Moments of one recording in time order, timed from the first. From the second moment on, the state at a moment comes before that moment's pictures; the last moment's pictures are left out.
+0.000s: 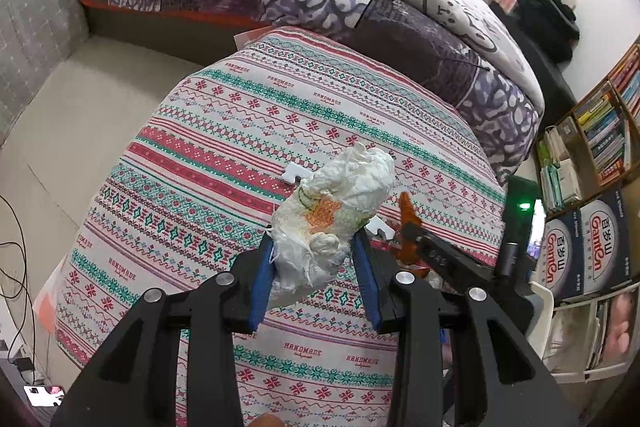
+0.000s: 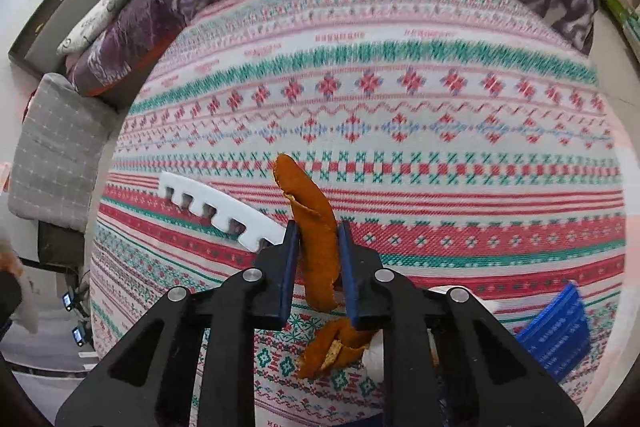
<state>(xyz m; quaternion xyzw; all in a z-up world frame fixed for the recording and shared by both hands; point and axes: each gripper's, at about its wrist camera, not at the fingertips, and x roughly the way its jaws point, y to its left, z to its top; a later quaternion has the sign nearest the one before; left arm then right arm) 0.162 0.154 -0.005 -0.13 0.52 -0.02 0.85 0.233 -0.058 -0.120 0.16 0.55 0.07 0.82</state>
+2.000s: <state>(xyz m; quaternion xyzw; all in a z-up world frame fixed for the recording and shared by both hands) 0.129 0.004 -0.020 -0.01 0.51 -0.11 0.86 0.077 -0.300 -0.063 0.30 0.48 -0.13 0.82</state>
